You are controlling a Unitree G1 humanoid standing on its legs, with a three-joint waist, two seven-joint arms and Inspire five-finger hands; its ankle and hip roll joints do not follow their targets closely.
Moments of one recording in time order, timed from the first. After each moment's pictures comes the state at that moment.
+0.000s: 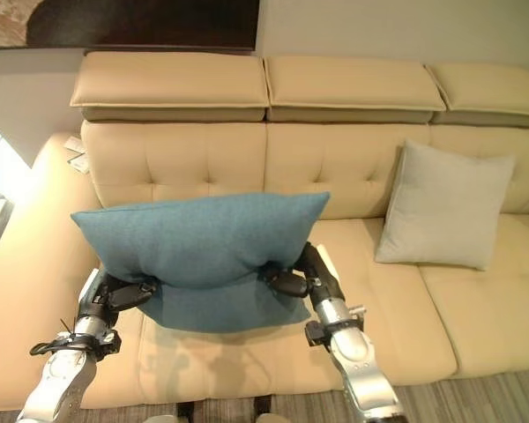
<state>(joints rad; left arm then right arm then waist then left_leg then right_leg) 0.12 0.40 -0.11 0.11 -0.43 -0.16 0.09 0.00 -0.41 0.14 0.01 0.14 -0.11 -0.03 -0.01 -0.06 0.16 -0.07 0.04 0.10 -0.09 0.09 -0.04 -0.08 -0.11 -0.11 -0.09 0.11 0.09</state>
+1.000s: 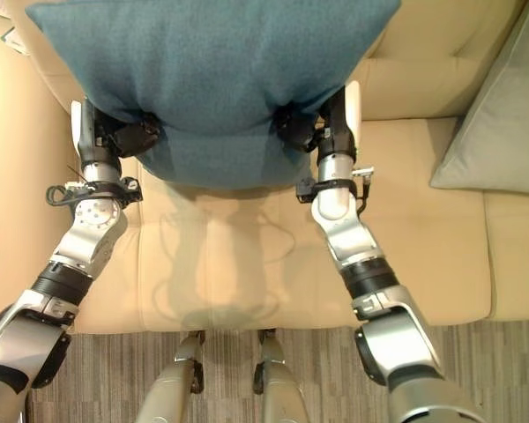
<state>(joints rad) -0.86 0.47 -0.33 0.54 -0.39 -0.20 0.48 -0.93 -0.50 0.31 0.56 0.09 -0.12 -0.44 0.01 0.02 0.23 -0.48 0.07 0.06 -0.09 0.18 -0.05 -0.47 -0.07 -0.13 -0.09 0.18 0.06</state>
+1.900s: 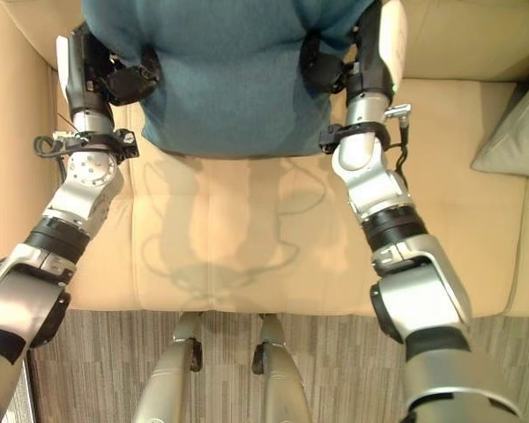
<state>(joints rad) -1.13 0.50 -0.39 0.79 -0.47 -0.27 0.44 -1.19 -0.61 0.41 0.79 0.05 -0.12 -0.51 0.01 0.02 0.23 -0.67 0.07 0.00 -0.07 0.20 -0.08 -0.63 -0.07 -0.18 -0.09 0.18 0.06</state>
